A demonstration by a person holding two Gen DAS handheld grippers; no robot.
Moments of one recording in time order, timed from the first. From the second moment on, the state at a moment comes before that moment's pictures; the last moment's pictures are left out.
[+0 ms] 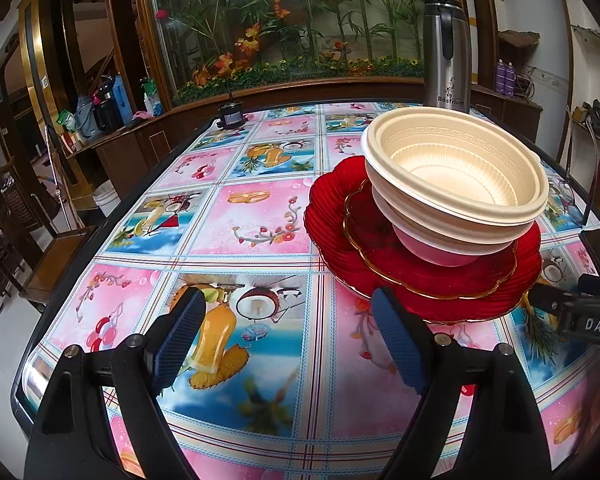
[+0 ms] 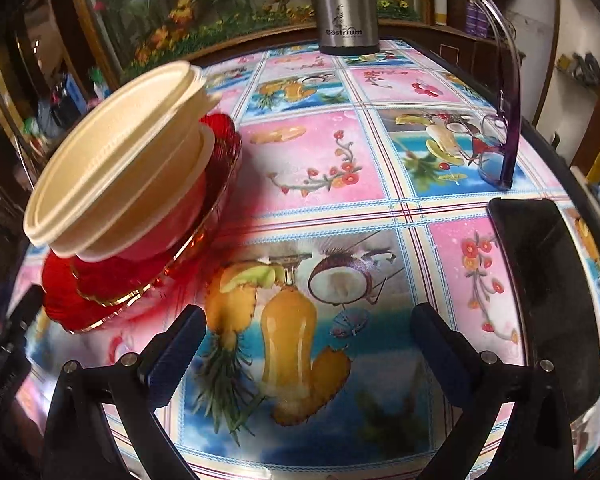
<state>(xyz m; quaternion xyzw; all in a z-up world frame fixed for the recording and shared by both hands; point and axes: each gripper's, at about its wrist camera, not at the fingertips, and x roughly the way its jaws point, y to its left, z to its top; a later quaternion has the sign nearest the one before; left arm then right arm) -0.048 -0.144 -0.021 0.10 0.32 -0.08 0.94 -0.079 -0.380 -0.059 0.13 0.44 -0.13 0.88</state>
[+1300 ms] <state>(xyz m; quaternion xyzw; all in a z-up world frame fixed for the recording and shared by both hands) -0.031 -0.142 -0.015 0.08 0.37 -0.12 0.92 -0.043 -0.386 -0.065 0.07 0.44 -0.15 0.88</state>
